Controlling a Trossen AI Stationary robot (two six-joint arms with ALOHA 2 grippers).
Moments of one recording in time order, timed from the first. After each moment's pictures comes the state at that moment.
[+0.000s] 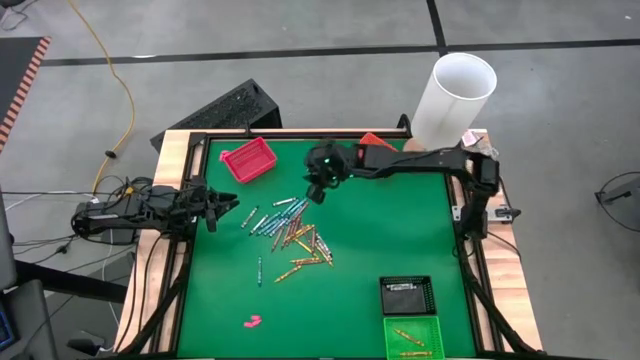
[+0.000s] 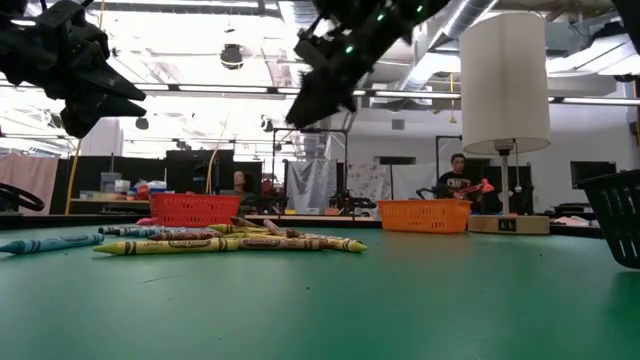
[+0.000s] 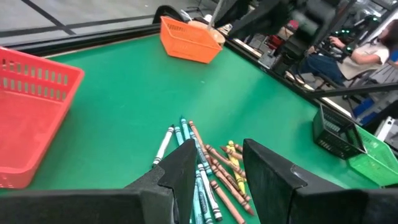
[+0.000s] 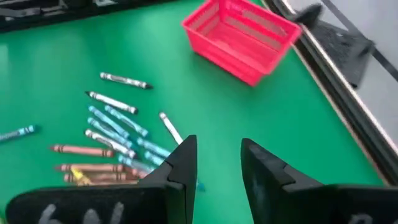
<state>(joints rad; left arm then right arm) 0.00 0.00 0.28 -0.48 -0.31 -0.54 -0.22 1.79 1.52 -0.36 0.07 0.07</state>
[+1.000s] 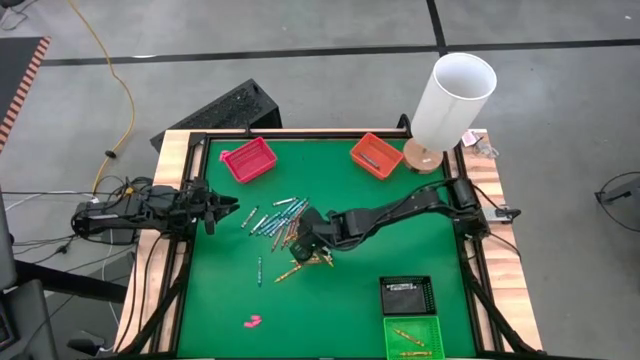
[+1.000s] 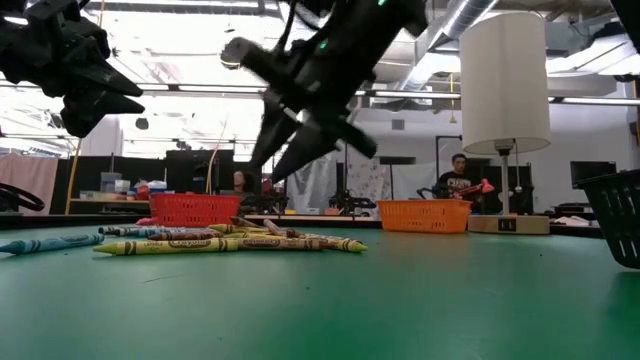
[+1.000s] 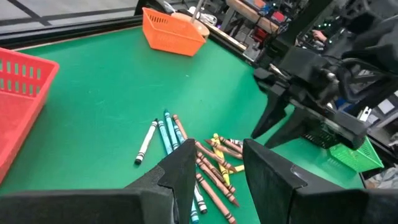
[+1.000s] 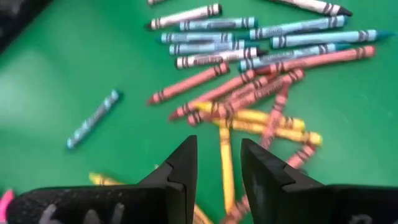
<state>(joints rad) 0.00 0.00 0.28 -0.47 -0.24 -0.54 0.16 1.99 1.51 -0.37 0.30 0.89</state>
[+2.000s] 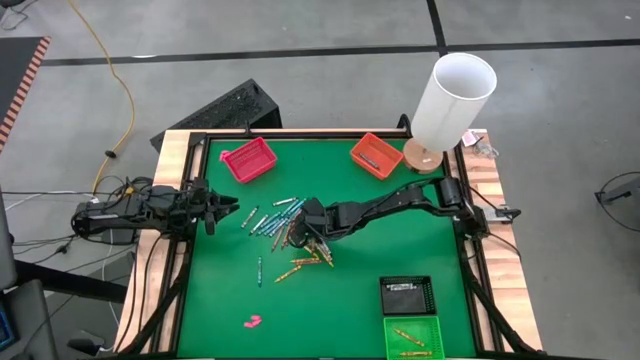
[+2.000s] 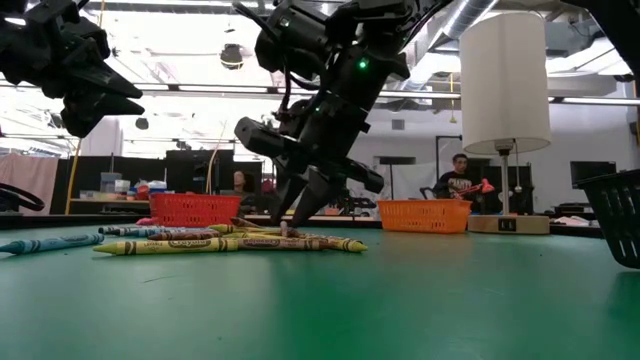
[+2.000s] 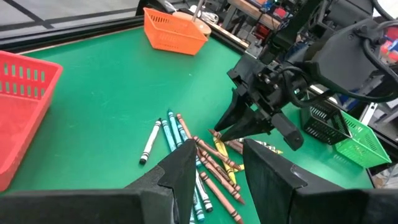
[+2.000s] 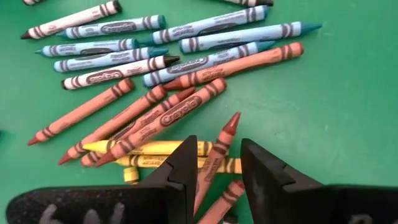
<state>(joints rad) 0.00 0.00 0.28 -0.48 -0.25 -0.52 0.08 2.08 1.51 -0.41 0.34 0.94</state>
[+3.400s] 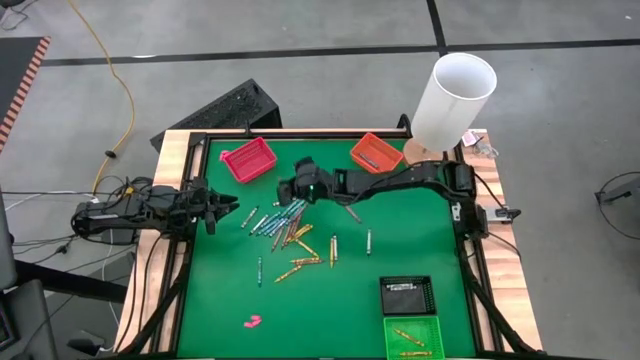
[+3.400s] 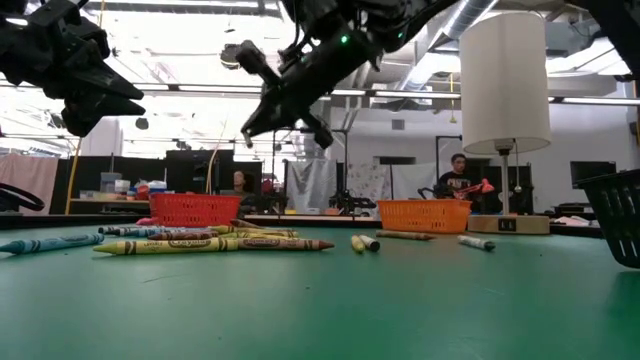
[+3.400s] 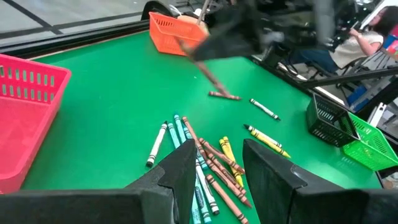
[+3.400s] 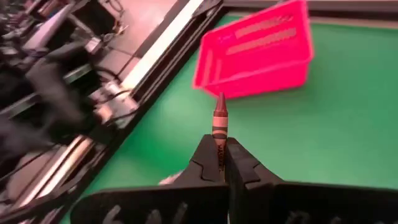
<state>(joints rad) 0.00 0.00 0.28 -0.48 -0.27 -0.50 -0.11 1.97 1.52 0.01 0.27 0.82</state>
